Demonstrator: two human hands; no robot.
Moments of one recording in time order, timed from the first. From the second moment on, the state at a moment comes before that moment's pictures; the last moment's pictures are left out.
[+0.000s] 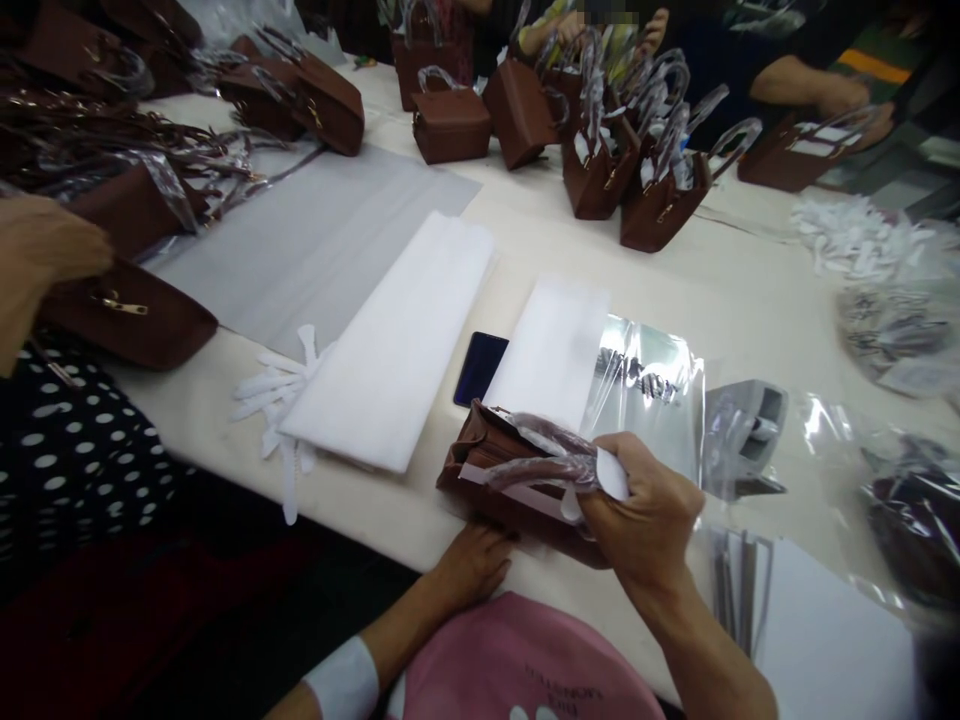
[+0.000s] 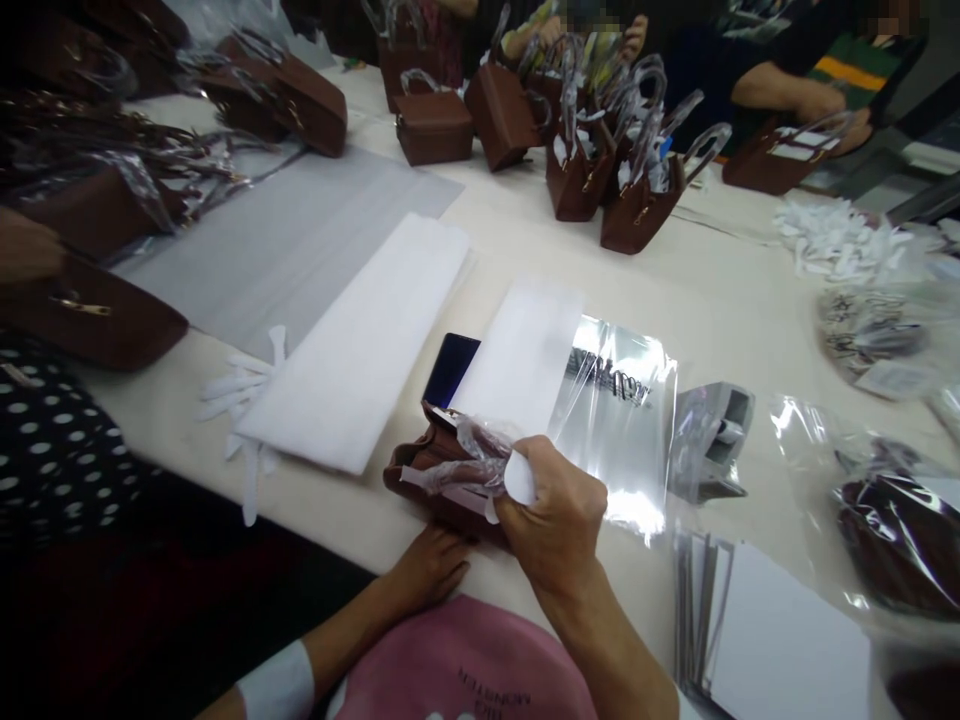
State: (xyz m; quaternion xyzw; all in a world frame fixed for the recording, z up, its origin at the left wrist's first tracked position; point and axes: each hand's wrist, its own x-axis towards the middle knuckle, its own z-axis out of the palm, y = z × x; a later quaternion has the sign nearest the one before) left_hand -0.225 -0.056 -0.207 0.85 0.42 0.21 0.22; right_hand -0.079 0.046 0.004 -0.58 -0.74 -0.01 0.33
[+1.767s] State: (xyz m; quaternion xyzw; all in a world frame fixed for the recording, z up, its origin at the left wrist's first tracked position) left_hand -0.217 0.167 0.024 0.52 0.44 0.59 0.43; right_hand -0.043 0.207 0.013 -0.31 -0.62 0.68 0.25
